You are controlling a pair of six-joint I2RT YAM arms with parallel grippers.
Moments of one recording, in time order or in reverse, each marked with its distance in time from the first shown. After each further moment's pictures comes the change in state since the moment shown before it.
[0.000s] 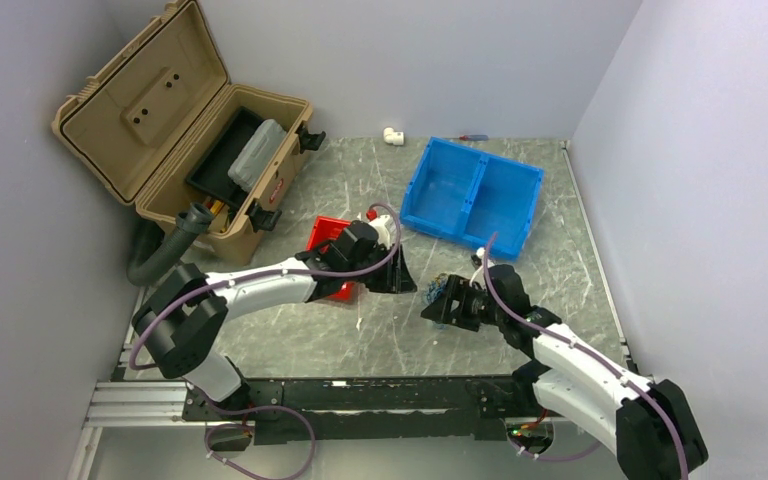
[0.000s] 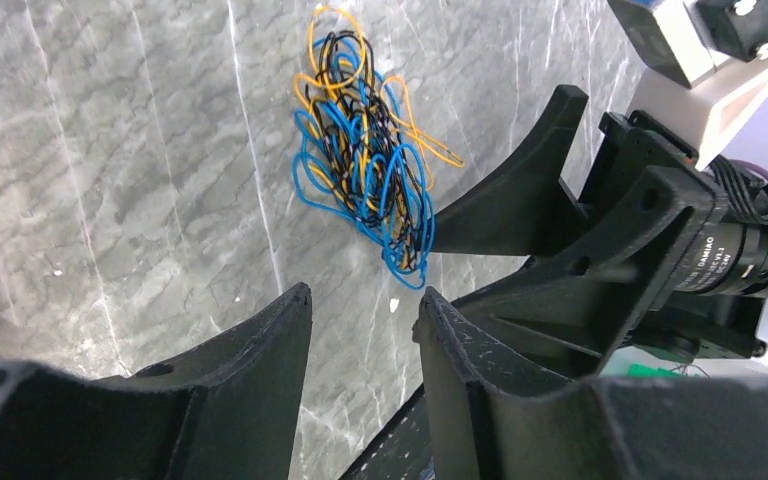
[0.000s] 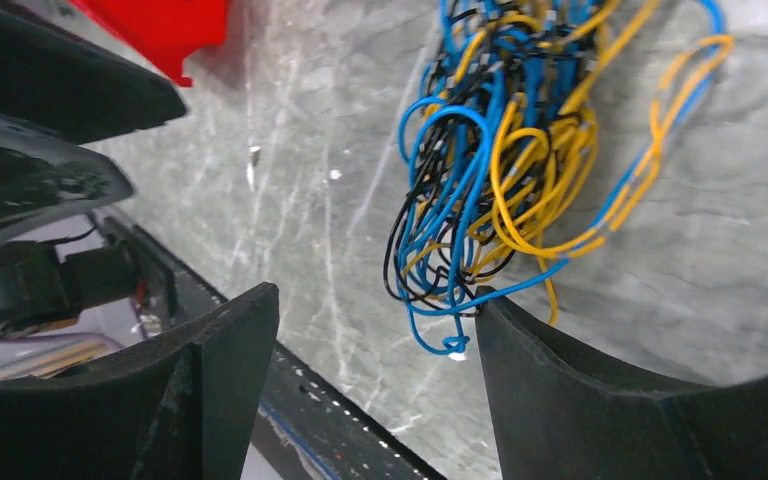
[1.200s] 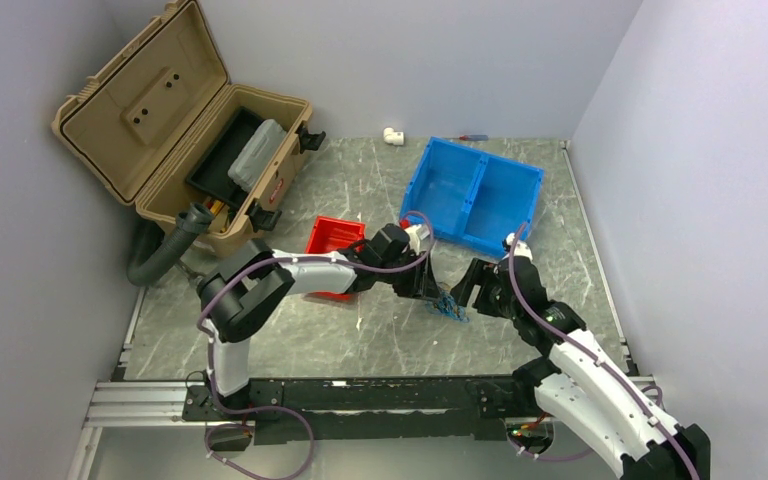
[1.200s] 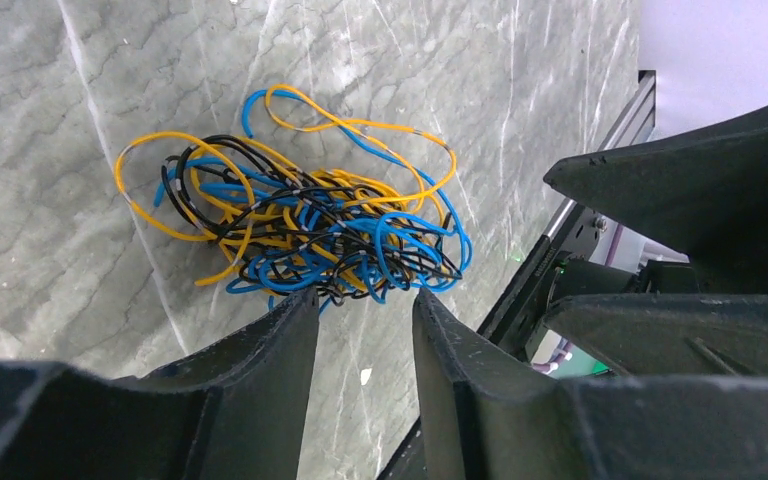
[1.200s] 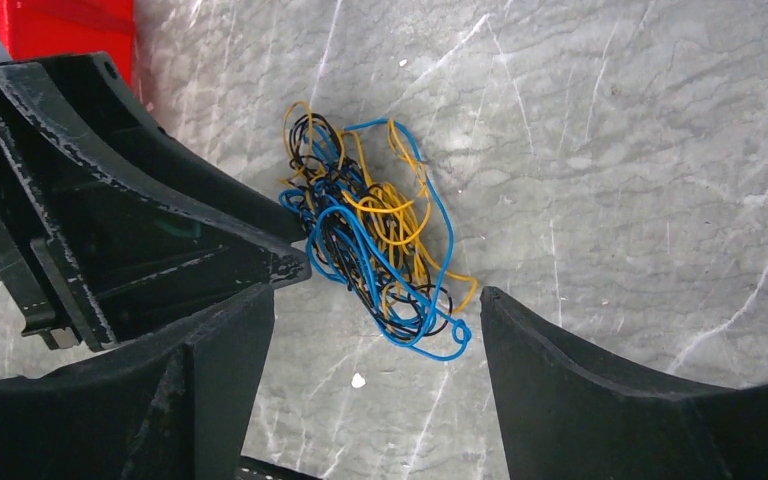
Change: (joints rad) left arm -0.040 0.327 0.157 0.124 0.145 -0.062; right arm -0.018 -0.174 0.185 -0.350 0.399 -0.079
